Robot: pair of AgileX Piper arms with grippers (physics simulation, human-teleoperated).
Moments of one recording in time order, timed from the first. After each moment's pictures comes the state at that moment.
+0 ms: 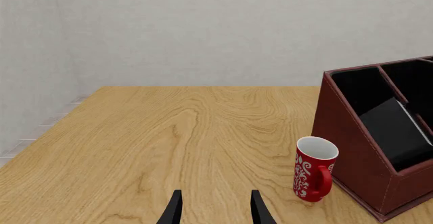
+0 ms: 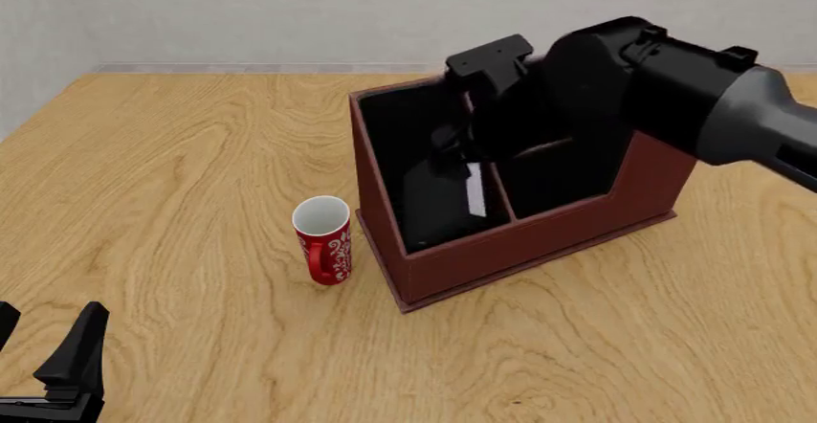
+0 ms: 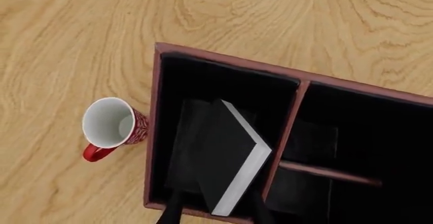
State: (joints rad) left arm 0.00 0.00 0.00 0.00 0.00; right arm 0.55 1.65 -1.50 0.80 -0.05
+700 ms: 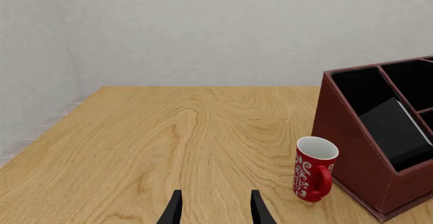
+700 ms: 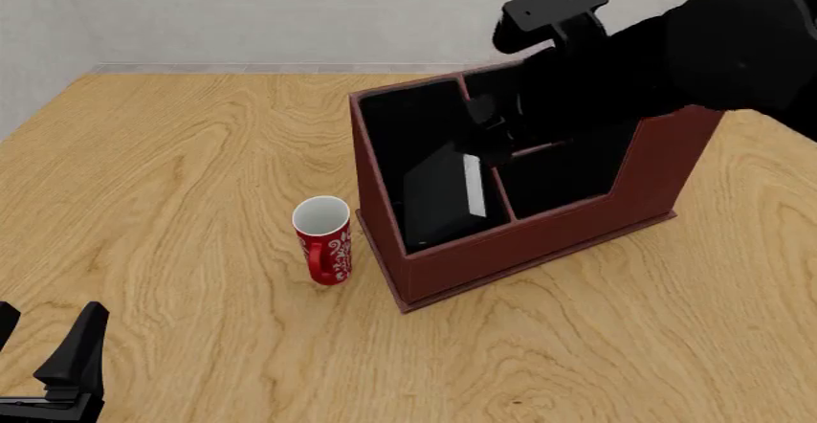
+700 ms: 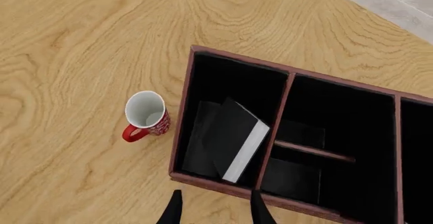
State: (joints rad) left arm 0.00 0.00 0.00 0.00 0.00; right arm 0.59 1.39 -1.42 0.83 -0.05
